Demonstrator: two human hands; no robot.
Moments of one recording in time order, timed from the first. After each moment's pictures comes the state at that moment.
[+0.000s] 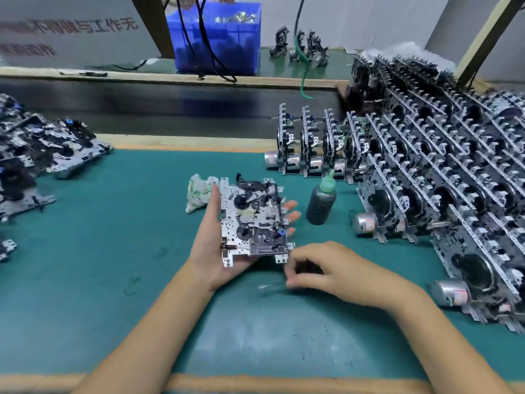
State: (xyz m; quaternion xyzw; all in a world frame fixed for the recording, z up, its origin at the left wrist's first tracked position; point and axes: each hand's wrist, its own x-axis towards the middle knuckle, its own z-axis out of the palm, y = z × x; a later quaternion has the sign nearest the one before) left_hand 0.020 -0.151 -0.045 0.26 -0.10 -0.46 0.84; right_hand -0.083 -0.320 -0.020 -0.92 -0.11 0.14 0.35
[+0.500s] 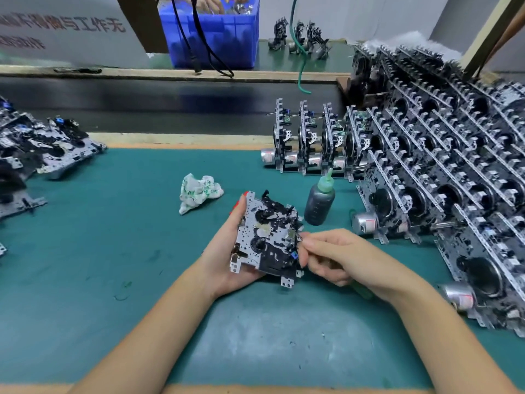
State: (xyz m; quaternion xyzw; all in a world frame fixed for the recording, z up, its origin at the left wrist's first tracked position) left_hand 0.019 -0.162 -0.055 0.36 0.01 -0.54 0.76; right_hand -0.085 -0.333 -0.012 -0.74 0.06 0.17 0.65
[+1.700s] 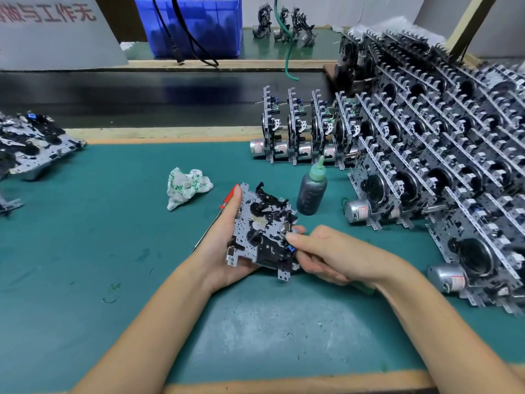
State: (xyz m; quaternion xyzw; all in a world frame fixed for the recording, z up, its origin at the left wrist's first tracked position) left_hand 0.020 -0.166 -0.055 0.41 0.00 -0.53 0.75; right_hand -0.081 -0.323 -0.017 -0.80 0.10 0.21 0.56
